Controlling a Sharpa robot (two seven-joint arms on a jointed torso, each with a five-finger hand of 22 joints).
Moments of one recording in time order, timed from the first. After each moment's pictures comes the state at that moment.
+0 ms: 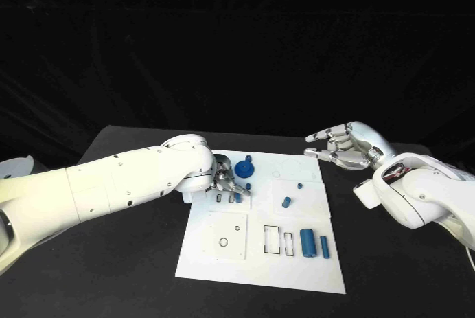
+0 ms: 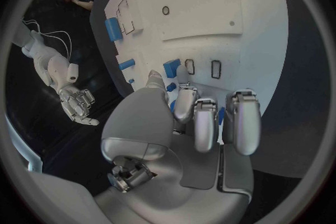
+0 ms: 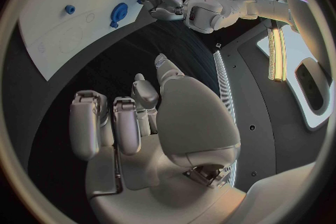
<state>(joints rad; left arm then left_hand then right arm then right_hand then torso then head) 1.27 -0.63 -0.02 1.40 -1.02 0.17 -0.70 1.25 0.04 -0.19 0.28 0.06 0.97 0.03 0.63 0.59 1.39 -0.04 1.29 1.25 1.47 -0.09 1.57 1.31 0.04 1.47 0.02 1.51 1.31 1.19 -0.96 0.03 1.63 -0.85 -0.46 0.12 1.35 -0.10 0.09 0.17 0.15 0.98 0.14 0.08 0.07 1.32 0.06 1.07 1.20 1.46 -0.02 1.53 1.31 0.05 1.45 0.08 1.42 1.28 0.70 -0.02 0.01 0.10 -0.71</state>
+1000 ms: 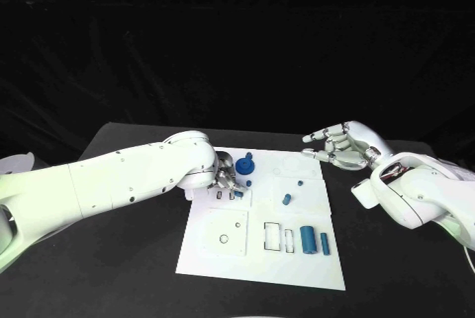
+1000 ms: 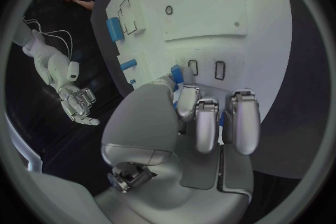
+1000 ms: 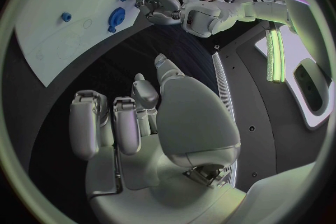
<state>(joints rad) 1.27 -0.62 -0.03 1.40 -1.01 0.16 -0.70 1.43 -0.09 0.41 0.36 0.14 0.91 0.04 0.60 0.65 1.39 -0.04 1.27 1.07 1.47 -0.10 1.57 1.31 0.04 1.46 0.01 1.51 1.31 1.18 -0.95 0.02 1.65 -0.86 -0.45 0.11 1.35 -0.10 0.08 0.16 0.20 0.98 0.14 0.08 0.07 1.32 0.06 1.07 1.20 1.46 -0.02 1.52 1.31 0.05 1.45 0.08 1.42 1.27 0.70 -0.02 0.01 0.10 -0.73</state>
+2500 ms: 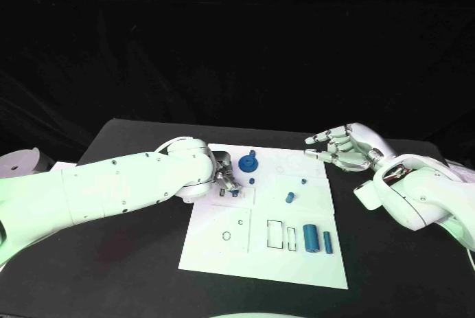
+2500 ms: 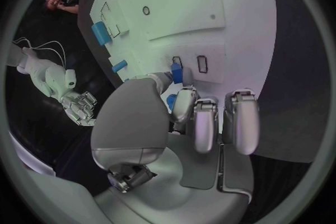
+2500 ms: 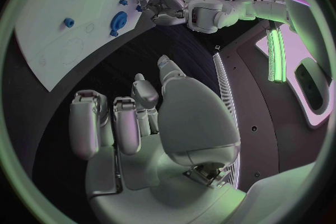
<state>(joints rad) 1.23 -0.68 -0.03 1.49 -1.18 0.07 -0.70 1.31 -0.19 0.55 0.32 0.13 0.92 0.04 0.63 0.69 1.40 -0.04 1.27 1.25 1.47 -0.09 1.57 1.31 0.04 1.46 0.01 1.51 1.31 1.17 -0.94 0.02 1.63 -0.86 -0.43 0.11 1.32 -0.09 0.05 0.19 0.22 0.98 0.14 0.08 0.07 1.32 0.06 1.07 1.20 1.46 -0.02 1.52 1.31 0.05 1.45 0.08 1.41 1.27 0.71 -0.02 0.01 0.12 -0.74</state>
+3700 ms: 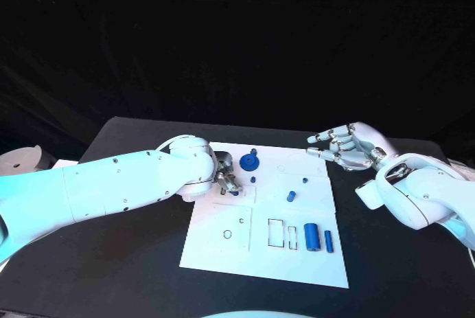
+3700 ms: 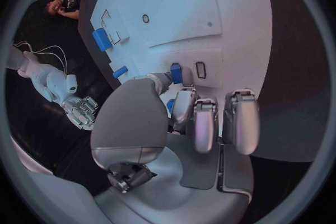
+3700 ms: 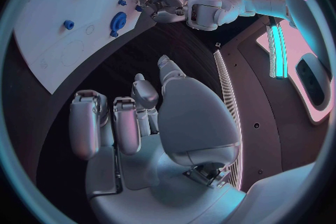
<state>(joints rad) 1.23 -0.69 -0.03 1.49 -1.19 0.11 -0.70 1.29 -0.18 0.57 0.31 0.13 0.92 0.04 0.64 0.70 1.41 -0.04 1.28 1.25 1.47 -0.09 1.57 1.31 0.04 1.46 0.01 1.51 1.31 1.17 -0.94 0.02 1.63 -0.83 -0.42 0.12 1.32 -0.09 0.04 0.19 0.22 0.98 0.14 0.08 0.07 1.32 0.06 1.07 1.19 1.46 -0.02 1.52 1.31 0.05 1.45 0.08 1.41 1.27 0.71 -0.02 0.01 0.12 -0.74</state>
